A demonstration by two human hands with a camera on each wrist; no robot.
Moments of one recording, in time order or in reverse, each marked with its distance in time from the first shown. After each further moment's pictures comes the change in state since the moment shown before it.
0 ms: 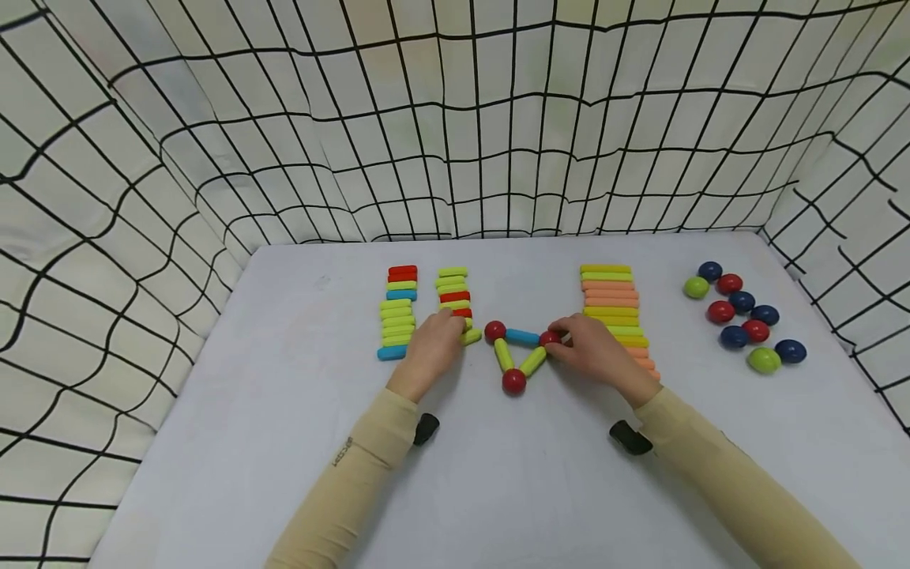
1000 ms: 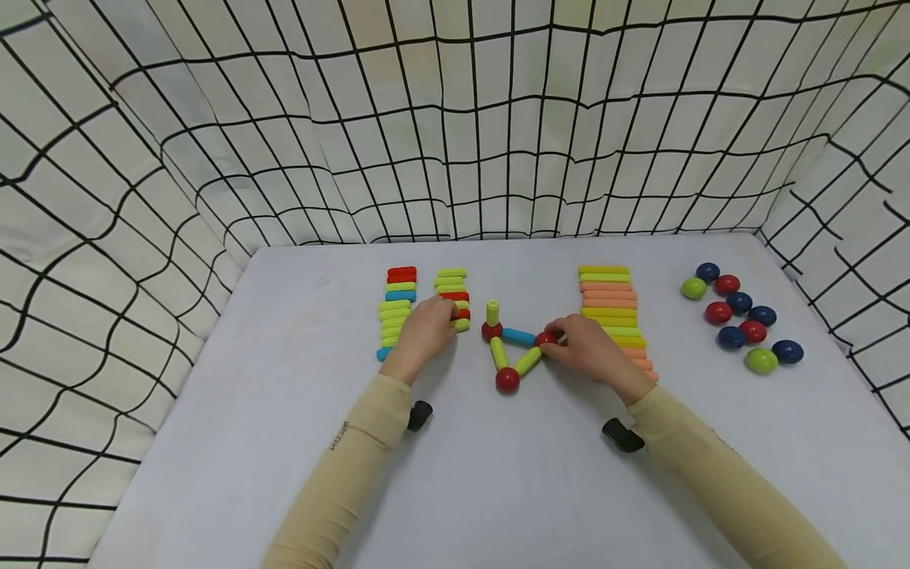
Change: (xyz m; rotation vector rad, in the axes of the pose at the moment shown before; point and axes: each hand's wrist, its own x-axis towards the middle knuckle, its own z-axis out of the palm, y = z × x) left_hand 0.021 -0.012 -0.009 -0.084 -0.026 -0.058; right_hand 0.004 -0.002 0.000 -0.002 -0.017 0.022
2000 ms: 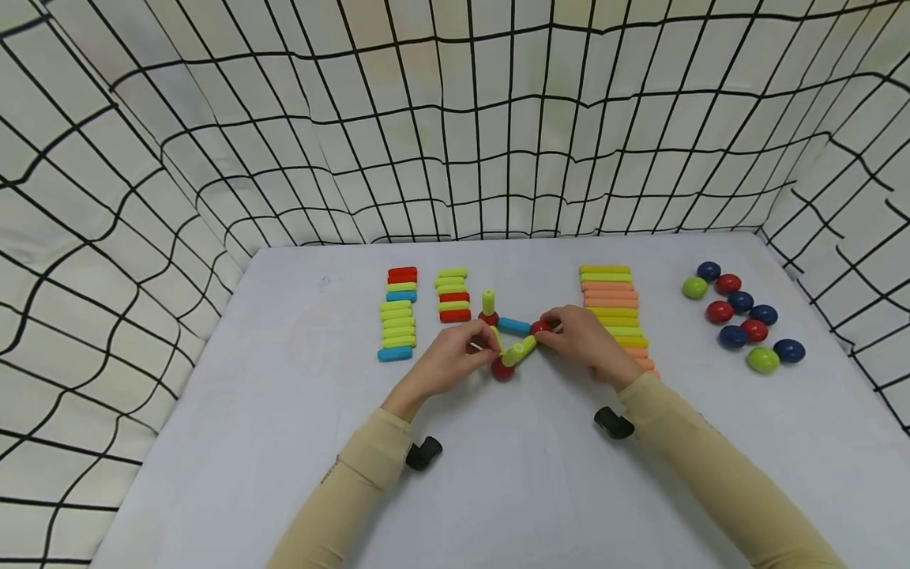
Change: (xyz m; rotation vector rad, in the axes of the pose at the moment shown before) left_hand -0.032 0.009 0.021 -0.625 -0.060 0.416; right_hand 0.020 0.002 -0.001 0.058 0.015 0.031
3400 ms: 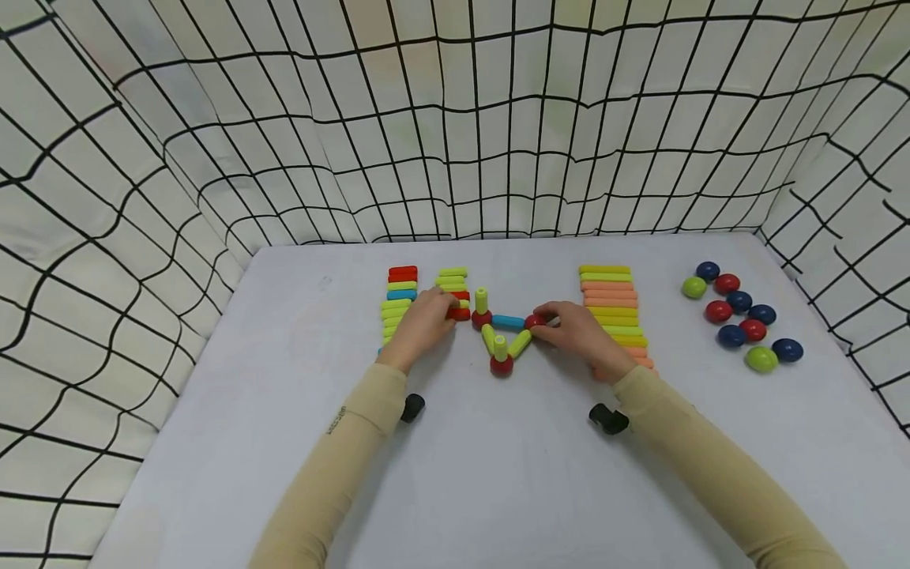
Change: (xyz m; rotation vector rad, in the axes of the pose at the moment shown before) left_hand 0.029 -0.021 -0.038 0.607 0.057 -0.314; right_hand 0.002 -0.002 0.002 0.184 -0.034 0.096
